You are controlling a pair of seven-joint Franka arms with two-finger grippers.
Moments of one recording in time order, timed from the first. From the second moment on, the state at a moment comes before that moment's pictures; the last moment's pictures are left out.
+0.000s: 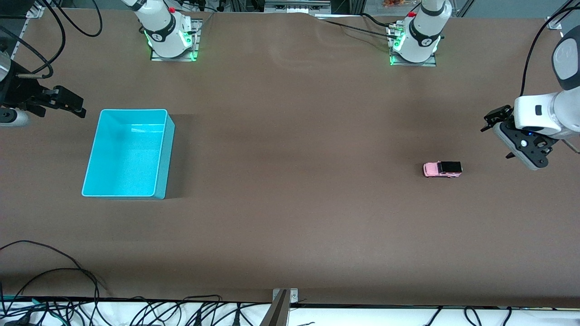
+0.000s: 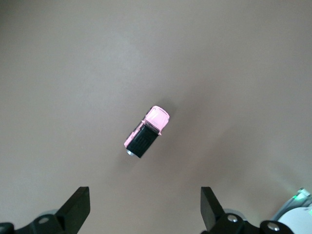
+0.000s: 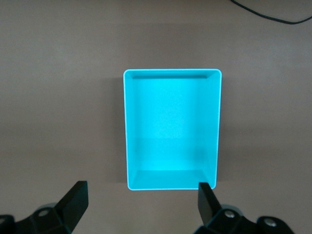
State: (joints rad) left arm 0.07 0.15 -0.02 -1.71 0.01 1.74 0.96; right arm -0.02 0.04 0.05 -1.56 -0.02 1.57 0.04
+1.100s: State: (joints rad) left arm 0.12 0.20 -0.02 -2.20 0.01 2.39 1.47; right arm -0.02 0.04 0.05 -1.56 -0.02 1.57 0.04
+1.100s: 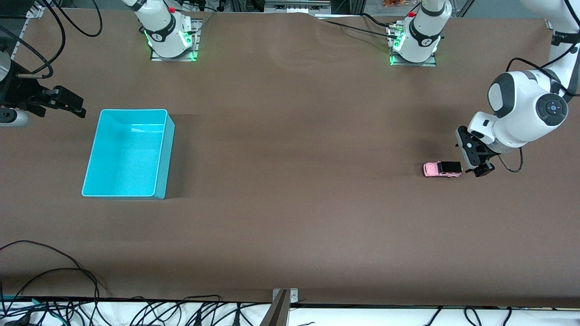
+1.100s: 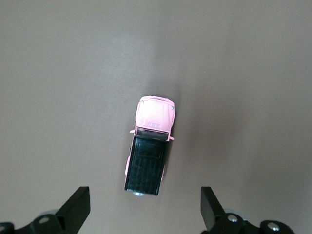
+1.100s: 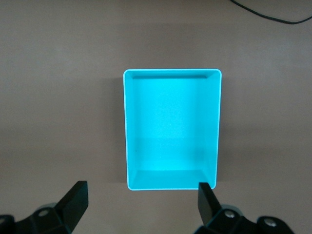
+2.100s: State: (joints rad) left arm 0.15 0.37 -0.02 -2.22 0.00 2.59 1.58; right arm -0.02 0.04 0.05 -1.56 -0.02 1.57 0.04
